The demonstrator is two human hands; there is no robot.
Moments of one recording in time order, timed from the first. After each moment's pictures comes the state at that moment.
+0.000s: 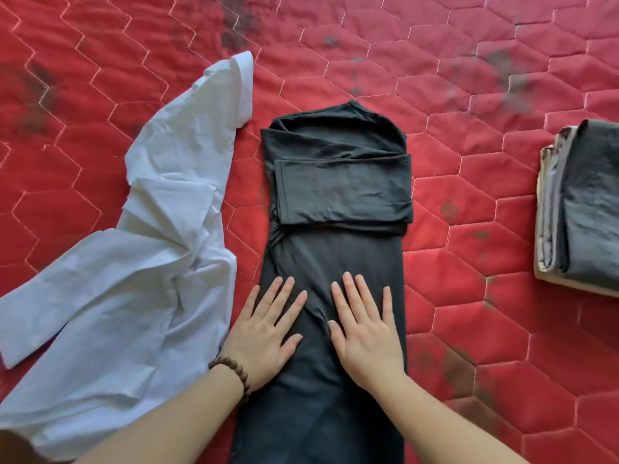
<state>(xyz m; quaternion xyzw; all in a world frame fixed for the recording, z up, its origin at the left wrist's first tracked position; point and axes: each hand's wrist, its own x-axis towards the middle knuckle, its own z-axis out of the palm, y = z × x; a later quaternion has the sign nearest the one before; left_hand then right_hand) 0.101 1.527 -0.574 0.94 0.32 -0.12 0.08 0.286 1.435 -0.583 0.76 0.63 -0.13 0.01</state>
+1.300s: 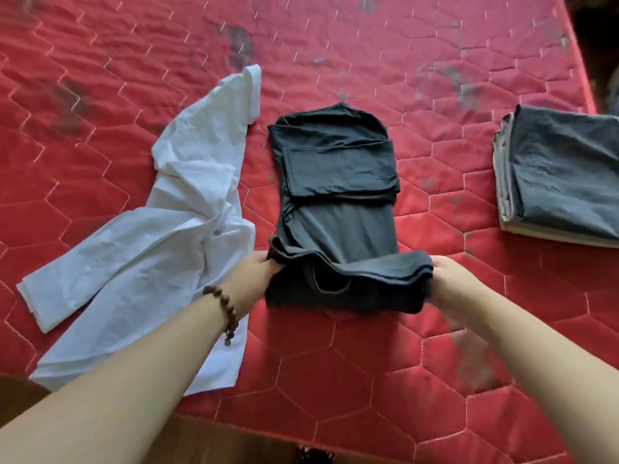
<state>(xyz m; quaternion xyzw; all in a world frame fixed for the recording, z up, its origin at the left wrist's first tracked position) 0.073 1.539 -0.505 0.46 0.50 0.13 0.72 0.341 1.391 -0.494 0.69 0.21 -0.57 -0.40</state>
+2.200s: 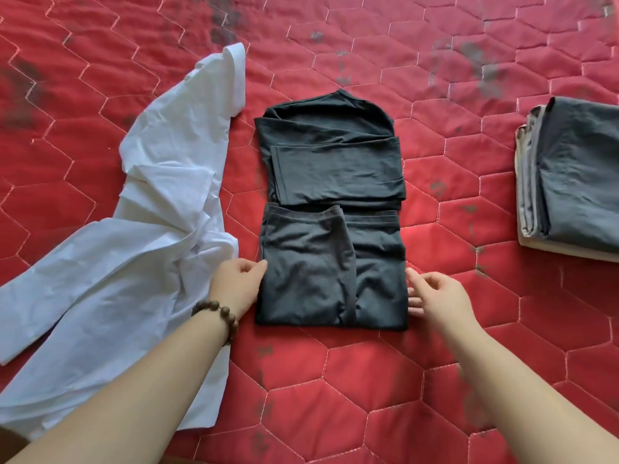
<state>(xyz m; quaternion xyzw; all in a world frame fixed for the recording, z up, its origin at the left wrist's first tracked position) 0.094 1.578 -0.562 0.50 0.66 0.10 0.56 0.357 1.416 -0.546 0.83 0.09 -0.41 -0.37</state>
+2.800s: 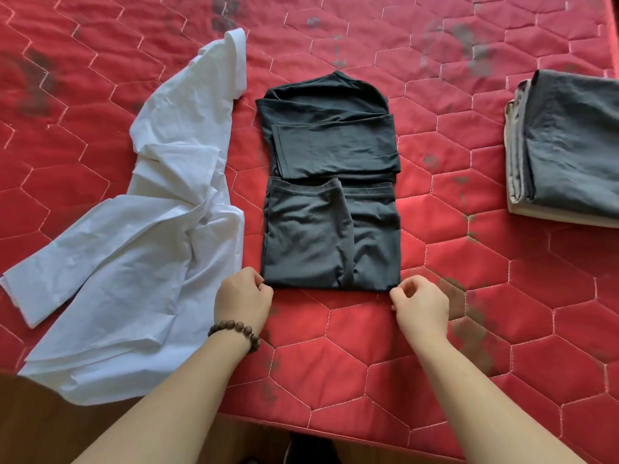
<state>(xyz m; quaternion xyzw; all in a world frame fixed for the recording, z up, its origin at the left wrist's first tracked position) 0.070 1.504 -0.538 0.69 0.66 0.04 0.30 0.288 1.369 -0.542 0.92 0.16 -0.25 -0.23</state>
